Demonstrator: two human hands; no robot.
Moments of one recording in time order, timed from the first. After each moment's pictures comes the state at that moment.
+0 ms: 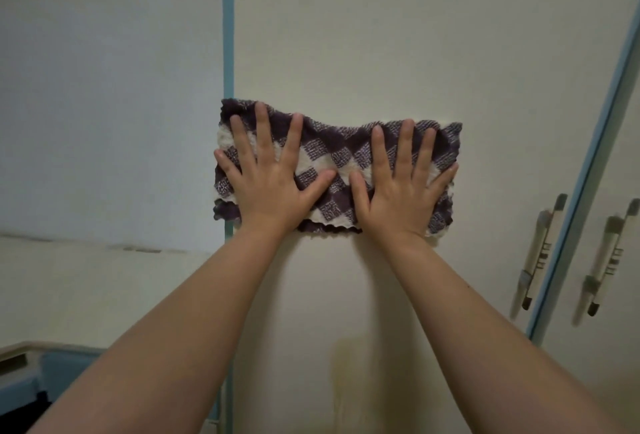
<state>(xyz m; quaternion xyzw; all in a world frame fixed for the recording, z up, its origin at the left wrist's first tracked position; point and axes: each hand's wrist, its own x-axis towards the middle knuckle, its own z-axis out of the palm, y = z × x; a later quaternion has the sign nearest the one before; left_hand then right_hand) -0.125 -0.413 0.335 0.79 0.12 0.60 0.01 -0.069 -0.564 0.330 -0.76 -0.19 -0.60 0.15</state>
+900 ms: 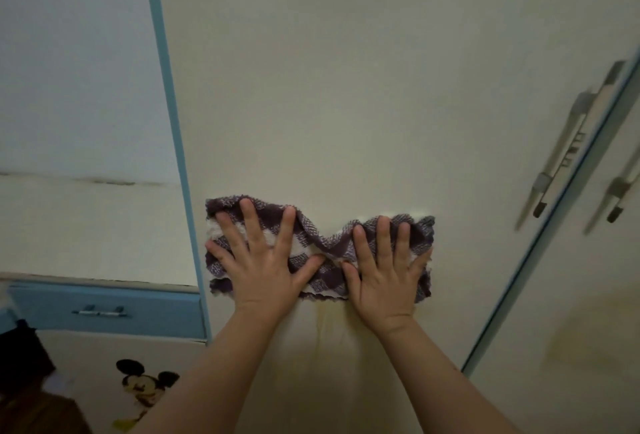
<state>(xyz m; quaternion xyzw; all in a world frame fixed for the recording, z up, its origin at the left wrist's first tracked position) -0.135 -0.453 0.098 0.86 0.14 0.48 0.04 -0.068 -0.614 0.084 -0.80 -0.25 -0.54 0.08</state>
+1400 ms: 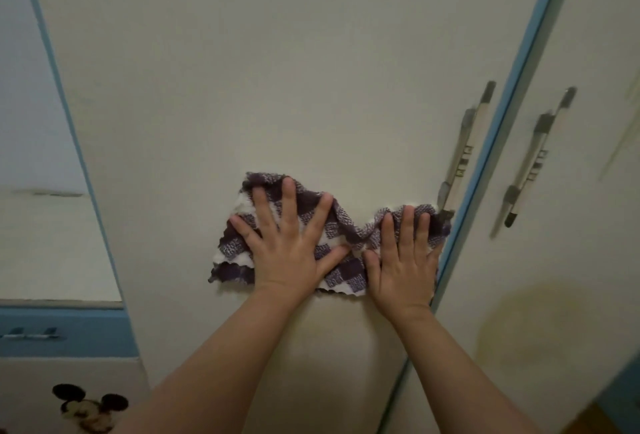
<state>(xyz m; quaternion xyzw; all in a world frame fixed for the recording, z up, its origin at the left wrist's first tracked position) -0.087 -0.559 0.145 0.87 0.07 0.49 -0.01 -0.032 -0.723 0.122 -0.82 -0.21 -0.52 0.12</state>
